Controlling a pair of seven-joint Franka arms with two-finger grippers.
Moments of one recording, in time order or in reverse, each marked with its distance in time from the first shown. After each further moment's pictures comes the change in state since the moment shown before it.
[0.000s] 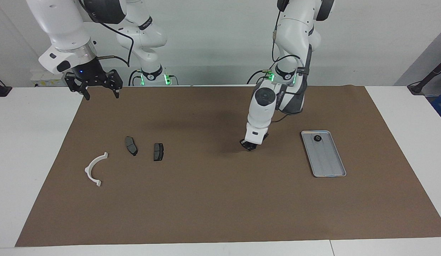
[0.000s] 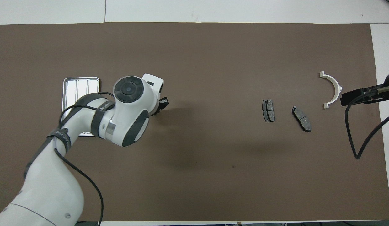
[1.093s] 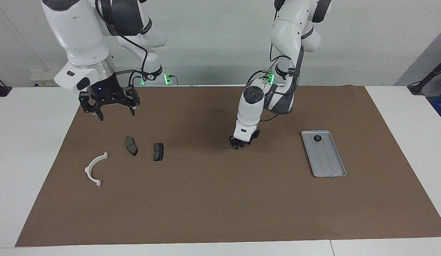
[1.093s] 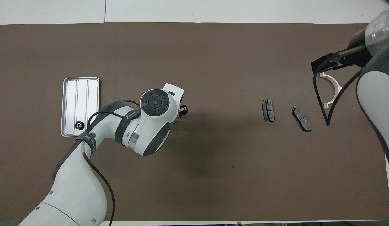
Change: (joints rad) left arm -0.111 0.055 -0.041 -0.002 -0.003 0.086 -0.137; right arm 0.003 0.203 0.102 0.276 -0.011 -0.007 0.001
